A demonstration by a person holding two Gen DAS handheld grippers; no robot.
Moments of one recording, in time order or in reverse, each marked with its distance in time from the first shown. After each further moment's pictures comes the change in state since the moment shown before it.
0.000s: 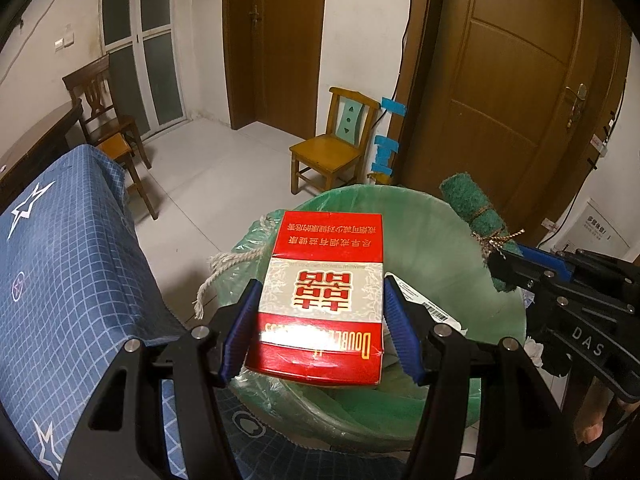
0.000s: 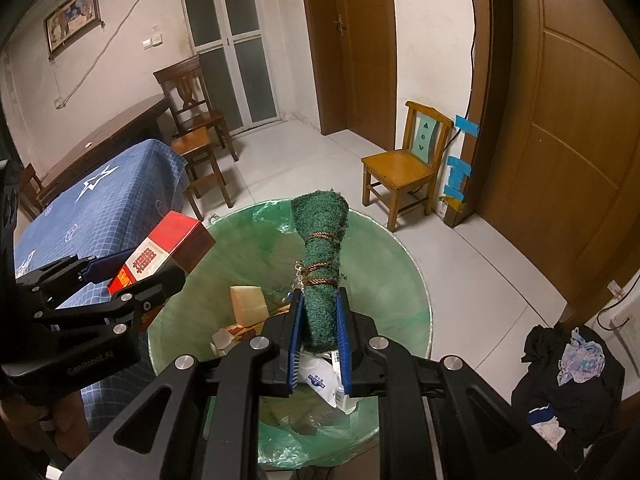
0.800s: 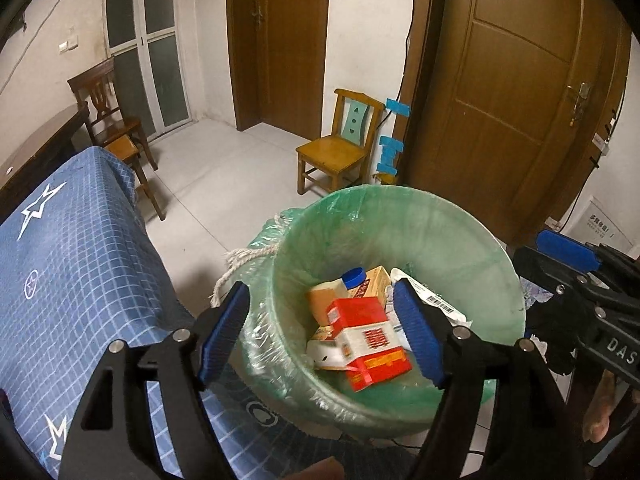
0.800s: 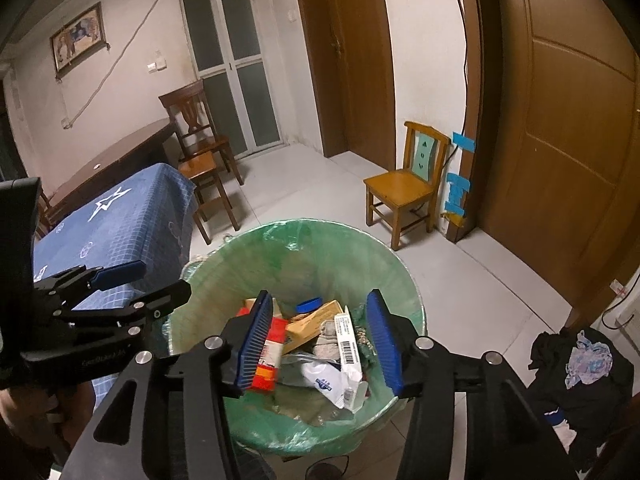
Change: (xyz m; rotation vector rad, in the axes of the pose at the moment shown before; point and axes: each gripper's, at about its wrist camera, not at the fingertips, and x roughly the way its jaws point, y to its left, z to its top) left arm -0.021 0.008 -0.008 0.001 -0.006 0.027; right arm -0.041 -0.002 -0.014 0.023 -0.097 0.024
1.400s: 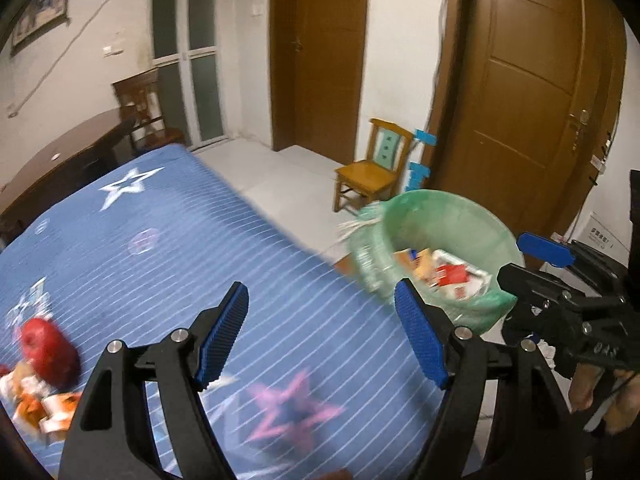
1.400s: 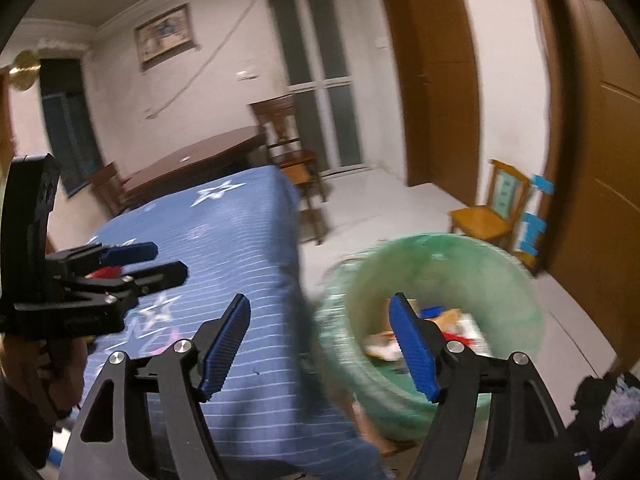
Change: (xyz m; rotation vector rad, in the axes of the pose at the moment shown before) left arm -0.147 0.109 -0.070 -0.055 -0.101 0.075; right arm -0.065 0.140 -0.039 -0.161 -0.080 0.277
